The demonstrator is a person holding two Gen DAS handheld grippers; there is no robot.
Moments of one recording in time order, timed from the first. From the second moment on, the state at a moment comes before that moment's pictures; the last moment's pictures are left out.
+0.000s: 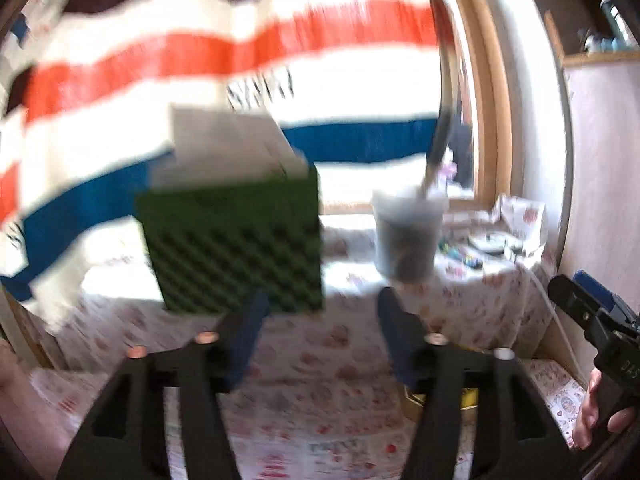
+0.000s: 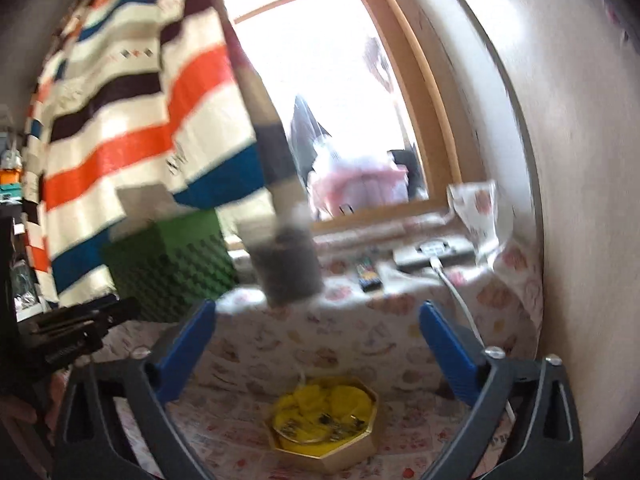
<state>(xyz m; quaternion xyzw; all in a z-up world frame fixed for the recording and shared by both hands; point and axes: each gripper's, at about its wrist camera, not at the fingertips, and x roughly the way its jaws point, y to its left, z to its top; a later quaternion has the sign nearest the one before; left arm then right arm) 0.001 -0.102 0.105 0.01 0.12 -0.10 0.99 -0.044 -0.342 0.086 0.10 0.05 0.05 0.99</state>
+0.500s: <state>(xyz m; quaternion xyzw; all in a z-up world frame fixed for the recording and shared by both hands) -0.046 -0.041 0.115 -0.01 0.07 -0.08 0.99 -0.068 -0.293 0.090 0.06 0.05 0.07 0.99</state>
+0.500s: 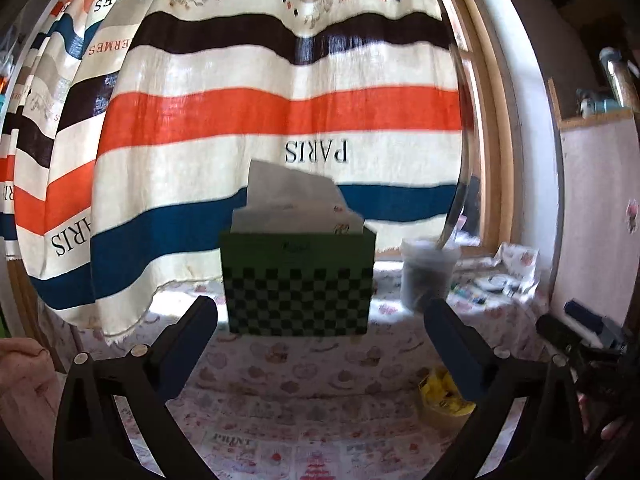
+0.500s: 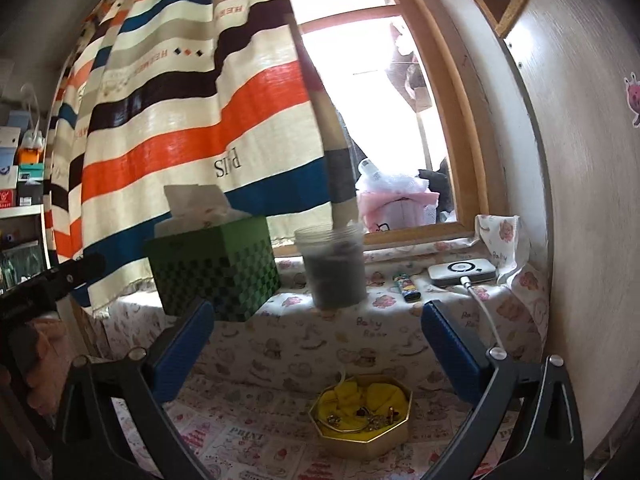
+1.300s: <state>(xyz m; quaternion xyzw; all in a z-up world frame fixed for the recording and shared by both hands) -0.008 -0.053 0.004 0.01 0.17 -0.07 0.98 -0.031 -0.275 0.015 0.03 0.14 0.04 0.99</state>
